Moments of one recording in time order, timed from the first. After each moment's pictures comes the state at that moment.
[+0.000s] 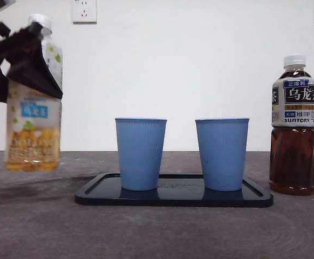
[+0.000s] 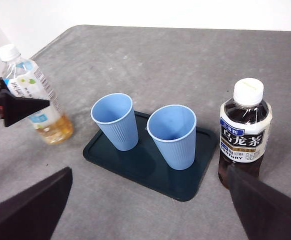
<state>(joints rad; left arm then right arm) -0.35 1.02 0.60 -0.08 0.15 -0.07 0.22 0.48 0.94 -0.86 -0.36 0.13</state>
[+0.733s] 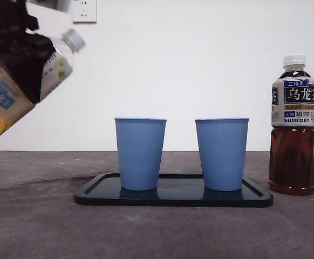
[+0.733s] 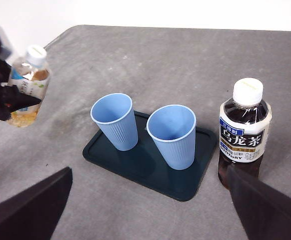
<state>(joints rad) -0.54 1.32 1.10 -0.75 -0.39 0.26 0.22 0.48 0.94 -0.86 -0.36 0.13</state>
